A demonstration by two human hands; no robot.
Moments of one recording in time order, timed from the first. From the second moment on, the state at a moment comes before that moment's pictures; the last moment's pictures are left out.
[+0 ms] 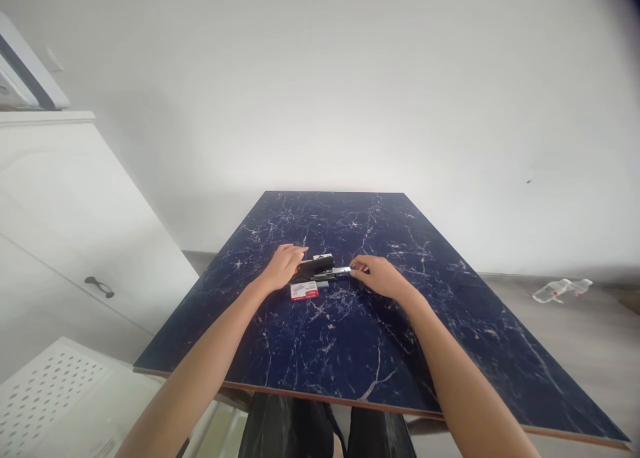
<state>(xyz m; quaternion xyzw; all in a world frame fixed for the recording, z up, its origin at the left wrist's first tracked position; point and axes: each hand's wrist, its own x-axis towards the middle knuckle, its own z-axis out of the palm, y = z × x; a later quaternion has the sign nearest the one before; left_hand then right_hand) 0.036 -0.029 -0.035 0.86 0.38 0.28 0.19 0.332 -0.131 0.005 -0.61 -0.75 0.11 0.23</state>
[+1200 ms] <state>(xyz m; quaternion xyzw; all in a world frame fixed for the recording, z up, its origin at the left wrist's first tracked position) 0.044 -0.052 -0.015 0.90 0.30 0.24 0.21 0.310 -0.134 0.006 -0.64 -0.67 0.15 0.36</state>
